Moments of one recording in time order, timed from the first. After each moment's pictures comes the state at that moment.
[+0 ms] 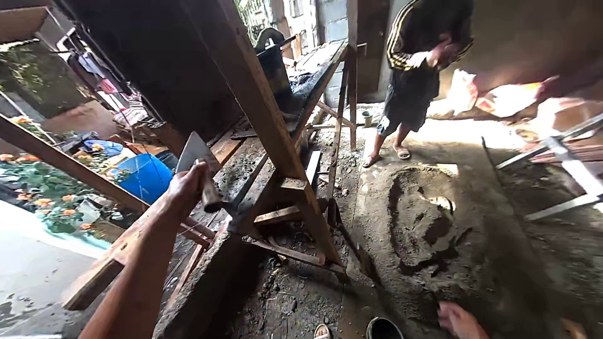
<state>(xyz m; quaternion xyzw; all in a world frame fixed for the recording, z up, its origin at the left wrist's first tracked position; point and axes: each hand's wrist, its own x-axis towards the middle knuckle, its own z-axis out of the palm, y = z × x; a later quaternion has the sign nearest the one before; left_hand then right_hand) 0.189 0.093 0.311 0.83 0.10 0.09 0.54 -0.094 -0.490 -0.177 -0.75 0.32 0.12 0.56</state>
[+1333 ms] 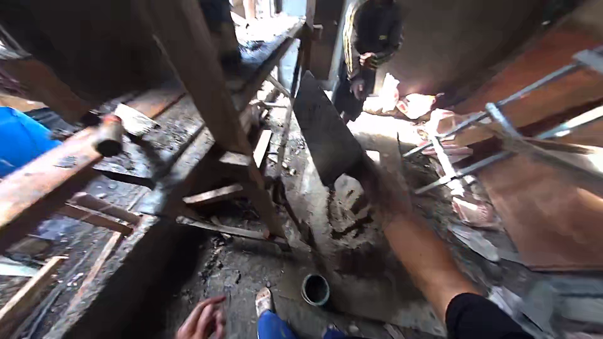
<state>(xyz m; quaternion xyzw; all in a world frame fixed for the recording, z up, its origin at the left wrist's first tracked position) -0.103 0.015 0.035 0.70 0.00 -0.02 0.71 0.153 -0.446 0.180 -0.70 0.19 -0.01 0.69</state>
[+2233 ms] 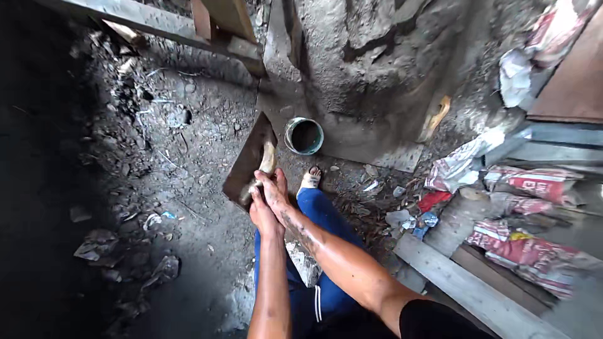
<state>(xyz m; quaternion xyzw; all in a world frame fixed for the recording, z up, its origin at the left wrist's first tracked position) -0.157 -0.154 -0.413 0.49 0.56 -0.09 0.67 -0.132 -0.176 -0.449 -0.57 0.49 0.25 0.61</state>
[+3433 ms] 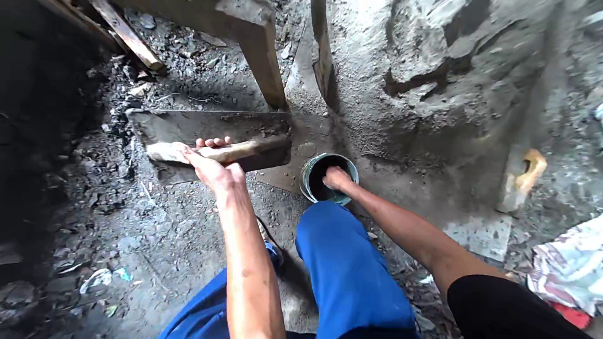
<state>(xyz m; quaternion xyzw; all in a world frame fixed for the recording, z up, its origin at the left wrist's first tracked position) -0.001 -0.125 -0.673 0.34 0.35 0.24 0.84 -0.063 -0.416 -0.847 -0.88 0.10 0.44 0.17</state>
